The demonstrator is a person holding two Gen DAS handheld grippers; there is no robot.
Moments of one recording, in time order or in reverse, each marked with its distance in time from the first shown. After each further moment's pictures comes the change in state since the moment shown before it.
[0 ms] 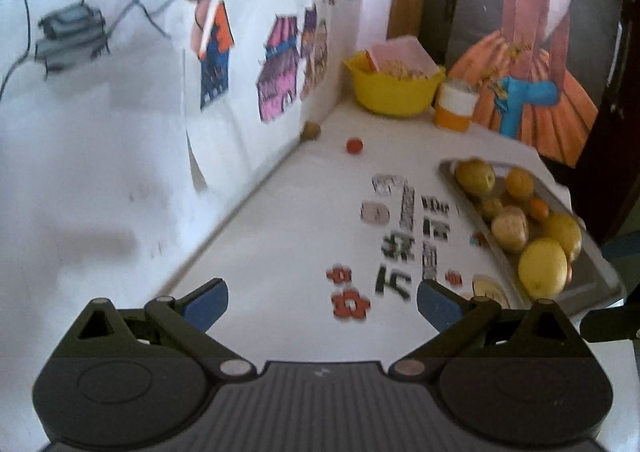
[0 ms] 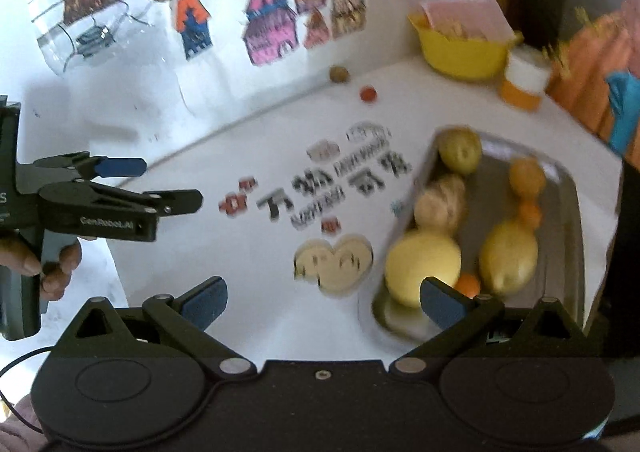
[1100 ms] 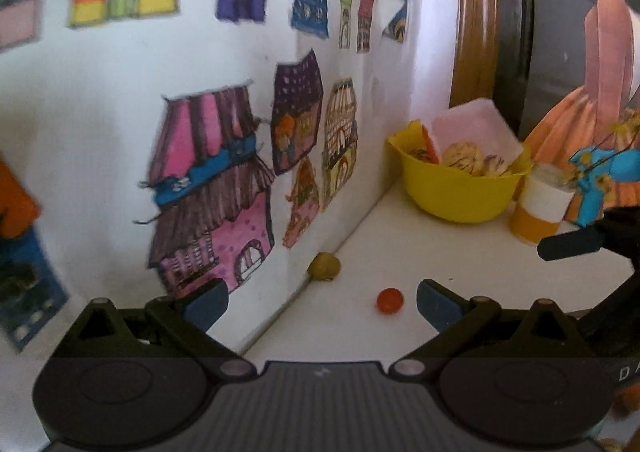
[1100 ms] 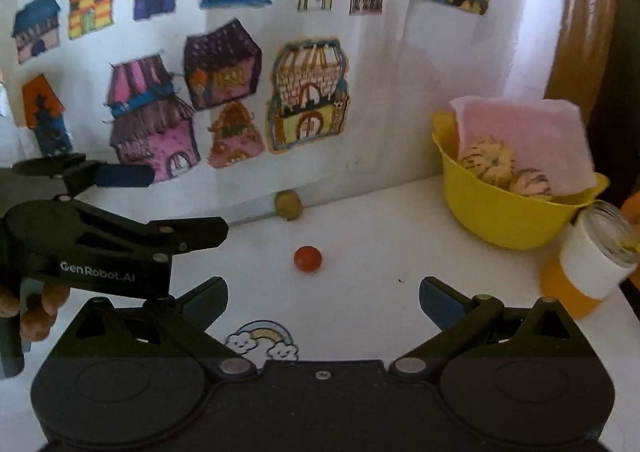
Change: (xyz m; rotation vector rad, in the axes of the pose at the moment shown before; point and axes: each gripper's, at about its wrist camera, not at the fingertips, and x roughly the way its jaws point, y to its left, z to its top) left arm 0.166 -0.045 0.125 -0.057 -0.145 0.191; right arm 0.169 -0.128 0.155 -0.207 -0.159 0.137
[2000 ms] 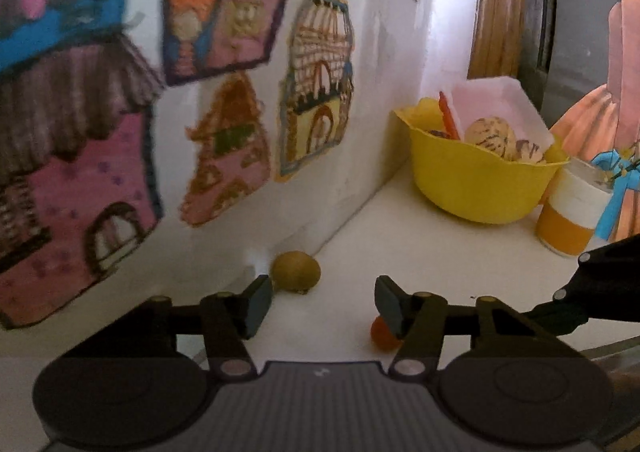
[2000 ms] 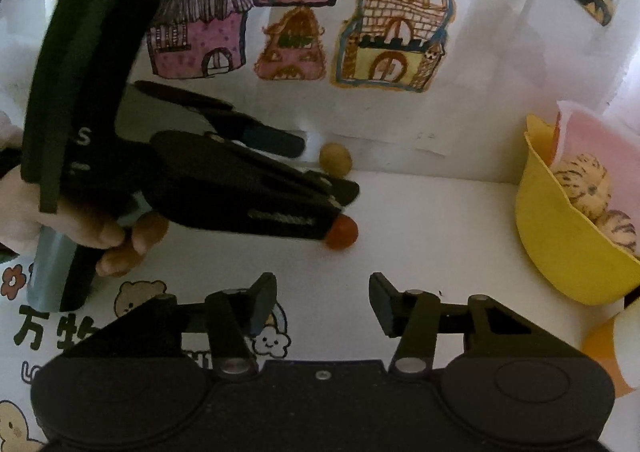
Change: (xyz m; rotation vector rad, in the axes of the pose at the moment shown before) left arm 0.101 -0.017 -0.007 -0.067 0.008 -0.023; right arm 0.057 0.011 -0.008 -0.301 0.100 0.110
